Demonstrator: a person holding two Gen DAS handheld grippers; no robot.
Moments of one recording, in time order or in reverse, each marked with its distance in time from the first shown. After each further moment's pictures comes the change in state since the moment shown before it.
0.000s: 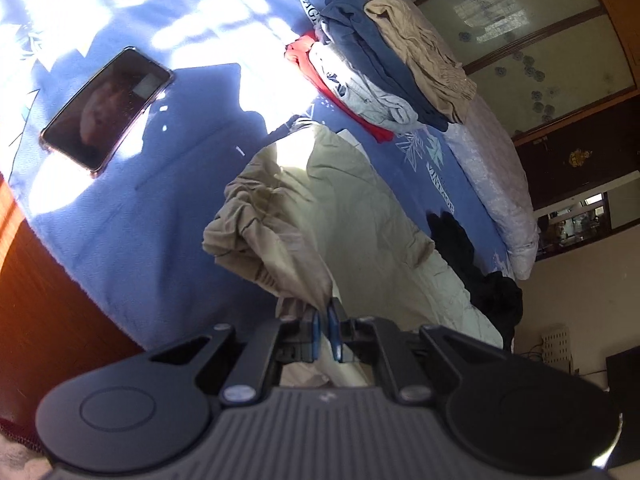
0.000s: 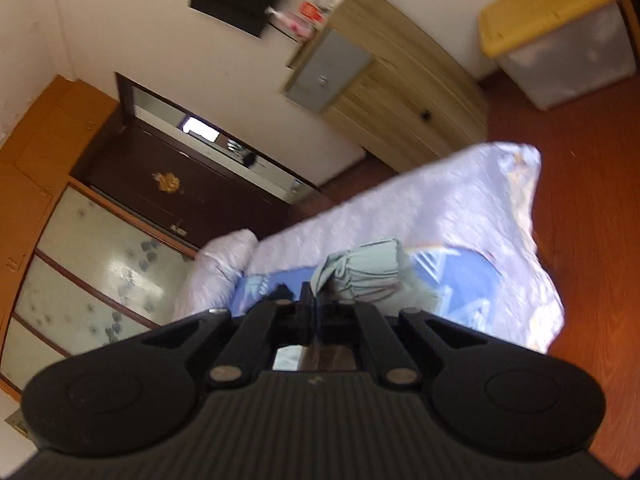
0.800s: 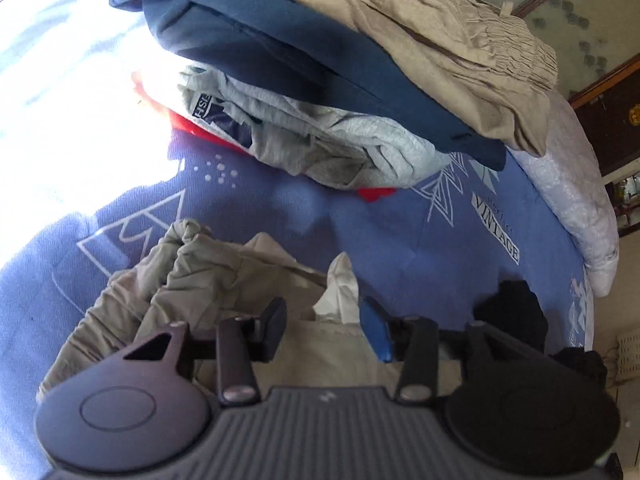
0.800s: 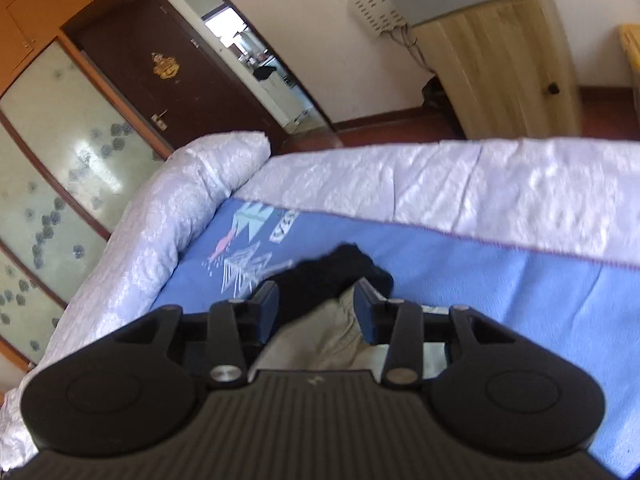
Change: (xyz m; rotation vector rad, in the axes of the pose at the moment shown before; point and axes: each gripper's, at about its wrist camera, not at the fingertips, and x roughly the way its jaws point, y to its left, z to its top) left arm 0.268 -0.118 0.166 0.131 0.070 0.208; right arm 0.347 0.098 -0.092 -0.320 0.201 -0.126
